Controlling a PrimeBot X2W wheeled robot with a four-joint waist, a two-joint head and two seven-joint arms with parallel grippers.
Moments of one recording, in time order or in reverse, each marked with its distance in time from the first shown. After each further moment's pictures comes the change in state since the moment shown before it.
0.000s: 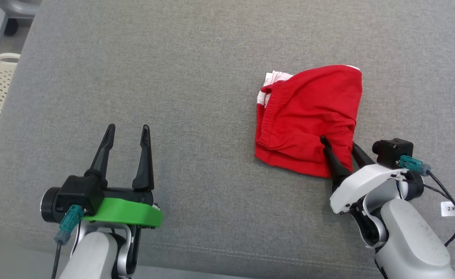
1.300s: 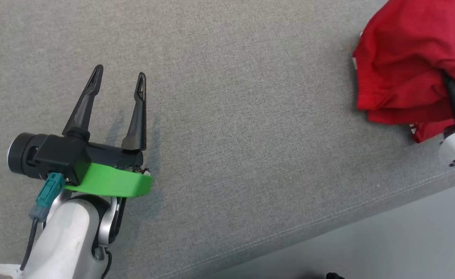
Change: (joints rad) left arm -0.143 0.101 -0.025 -0.215 0.077 -0.001 0.134; right arm -0.020 -0.368 -0.156 -0.301 -0.251 0.001 0.022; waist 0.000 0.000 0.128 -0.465
